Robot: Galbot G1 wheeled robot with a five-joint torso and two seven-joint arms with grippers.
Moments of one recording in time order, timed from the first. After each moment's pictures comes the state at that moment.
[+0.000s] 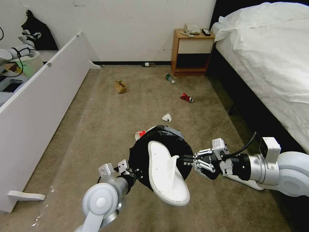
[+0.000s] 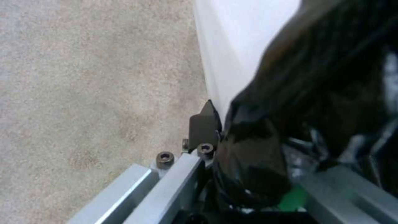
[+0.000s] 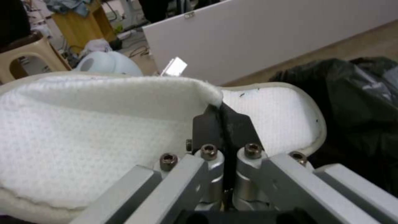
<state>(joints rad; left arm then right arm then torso) 1.34 -1.40 -0.30 -2.18 -1.26 0.74 -0.78 -2.10 -0.07 1.11 2.25 1.35 0.12 -0.54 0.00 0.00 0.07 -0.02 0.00</state>
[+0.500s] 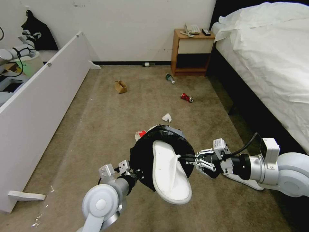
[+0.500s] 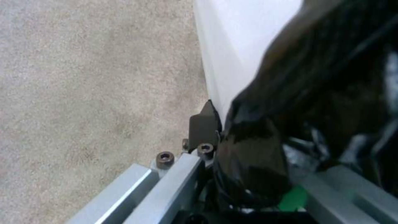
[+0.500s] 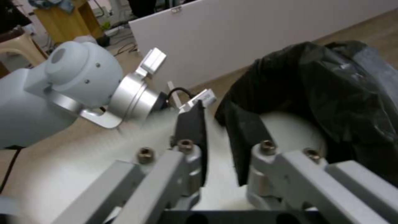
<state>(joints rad) 1.36 -1.41 -0.30 -2.21 -1.25 0.74 -0.78 -2.11 -0.05 1.11 2.23 1.33 0.12 -0.51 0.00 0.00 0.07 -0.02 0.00</state>
